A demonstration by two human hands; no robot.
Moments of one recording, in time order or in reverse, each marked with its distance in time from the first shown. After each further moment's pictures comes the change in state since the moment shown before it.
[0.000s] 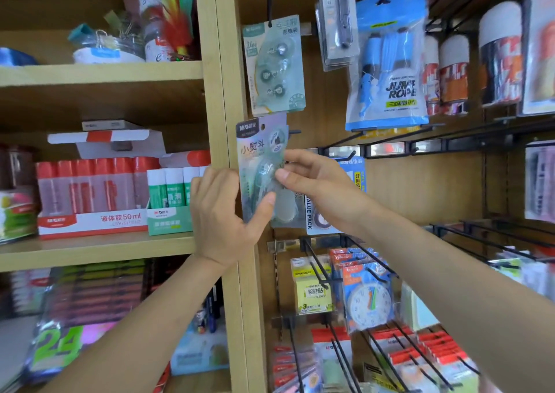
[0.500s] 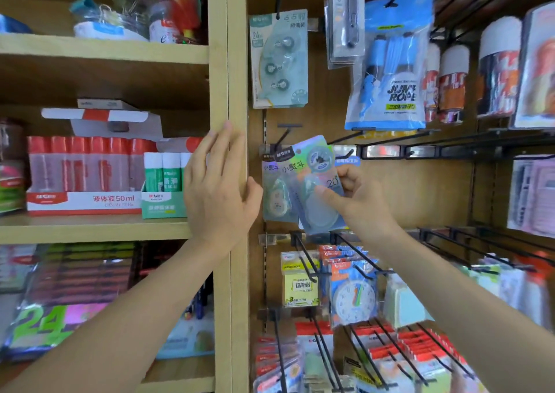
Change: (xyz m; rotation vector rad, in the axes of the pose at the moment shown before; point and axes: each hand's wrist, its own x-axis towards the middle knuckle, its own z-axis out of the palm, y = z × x) left_hand 0.001 0.003 0.001 0.292 -0.115 -0.134; right_hand -0.037 0.025 -0.042 -0.262 0.329 -0.023
